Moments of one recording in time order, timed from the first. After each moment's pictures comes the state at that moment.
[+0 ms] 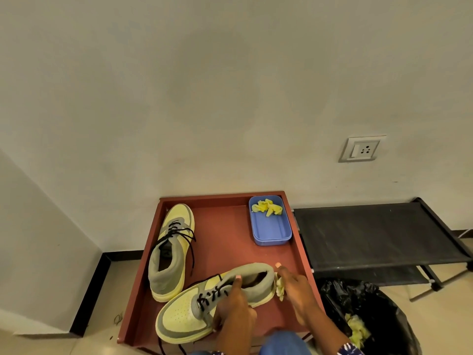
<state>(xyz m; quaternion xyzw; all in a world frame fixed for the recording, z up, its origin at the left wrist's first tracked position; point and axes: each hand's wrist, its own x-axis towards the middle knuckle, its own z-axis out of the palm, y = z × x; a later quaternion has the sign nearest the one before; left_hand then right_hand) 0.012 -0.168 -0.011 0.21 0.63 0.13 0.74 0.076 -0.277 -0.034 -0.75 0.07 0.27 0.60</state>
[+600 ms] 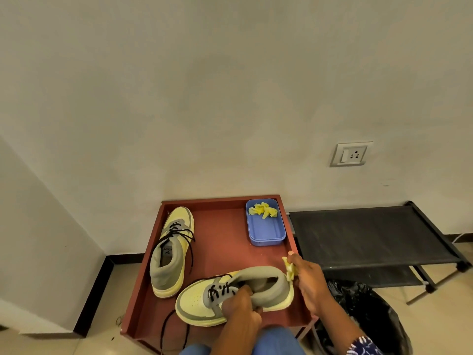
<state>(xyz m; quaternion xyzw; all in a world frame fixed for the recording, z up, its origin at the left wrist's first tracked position) -0.001 -0.201 0.034 0.20 0.61 0.12 0.76 0.086 -0.309 0.018 -0.68 0.10 0.25 0.69</state>
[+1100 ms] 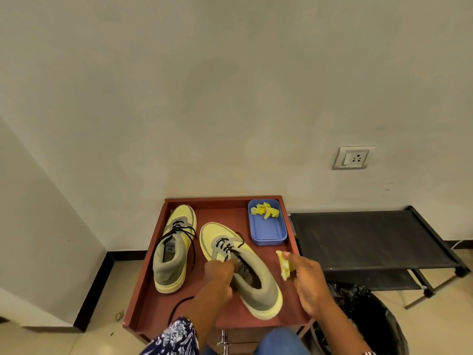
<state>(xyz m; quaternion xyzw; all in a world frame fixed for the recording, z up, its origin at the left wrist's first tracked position) 0.002 -0.136 0.051 0.45 0.54 0.07 0.71 0.062 -0.302 0.050 -0.63 0.03 0.24 0.74</state>
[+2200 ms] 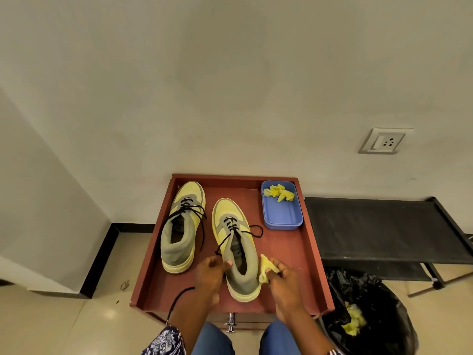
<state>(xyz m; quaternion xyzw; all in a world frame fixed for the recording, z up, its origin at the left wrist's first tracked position) -0.033 -0.092 -0.029 0.48 0.49 0.06 0.73 0.025 -0.236 -0.030 -0.73 0.11 0.25 0.63</state>
